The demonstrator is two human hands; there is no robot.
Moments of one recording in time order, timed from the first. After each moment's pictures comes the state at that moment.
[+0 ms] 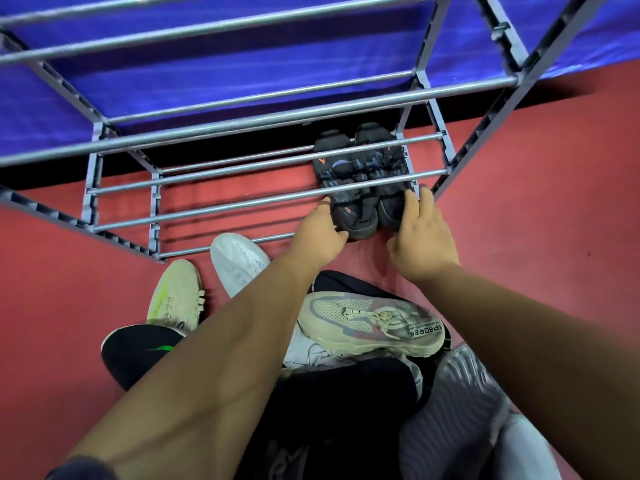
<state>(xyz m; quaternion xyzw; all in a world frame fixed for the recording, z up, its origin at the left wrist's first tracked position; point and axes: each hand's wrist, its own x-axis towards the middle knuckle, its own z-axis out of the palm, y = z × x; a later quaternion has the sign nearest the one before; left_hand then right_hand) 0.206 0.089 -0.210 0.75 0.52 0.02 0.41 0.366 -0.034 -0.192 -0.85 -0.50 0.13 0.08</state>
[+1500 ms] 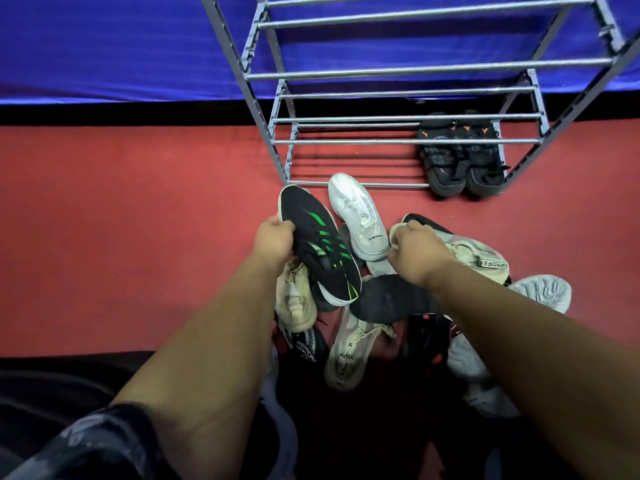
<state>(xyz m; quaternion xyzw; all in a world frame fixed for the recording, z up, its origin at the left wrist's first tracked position) -0.095 -0.021 -0.119 0.34 0.70 0.29 0.56 0.162 -0.115 -0.118 -0.75 -0.62 0.25 0.00</state>
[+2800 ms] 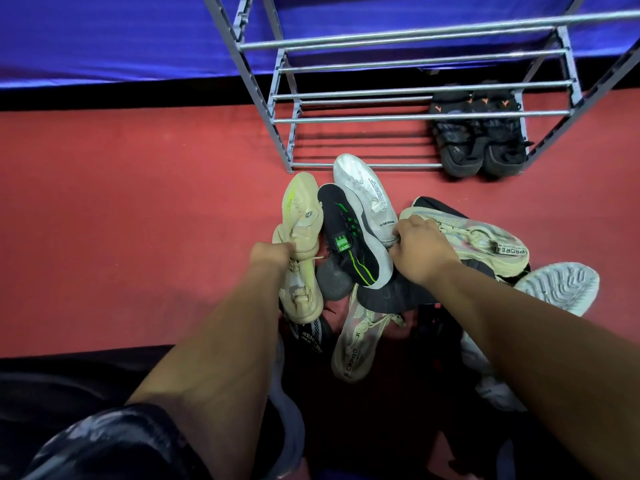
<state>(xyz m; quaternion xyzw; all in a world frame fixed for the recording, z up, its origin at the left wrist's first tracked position) -0.126 -0.046 -0.160 0.30 0.83 0.13 0.45 0.152 -0.121 -0.149 -0.75 -0.61 0.26 0.02</state>
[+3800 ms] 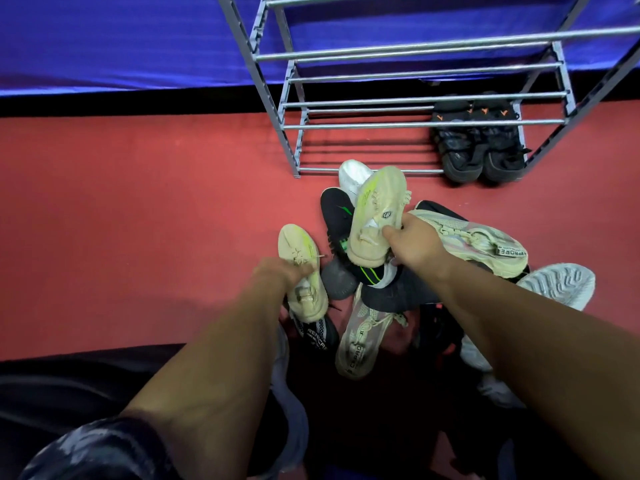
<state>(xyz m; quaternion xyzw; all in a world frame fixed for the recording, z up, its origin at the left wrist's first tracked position) -0.131 -0.073 -0.129 0.48 0.76 -0.14 0.41 0.127 -0.110 -0.123 -0.77 -0.40 0.44 0.24</state>
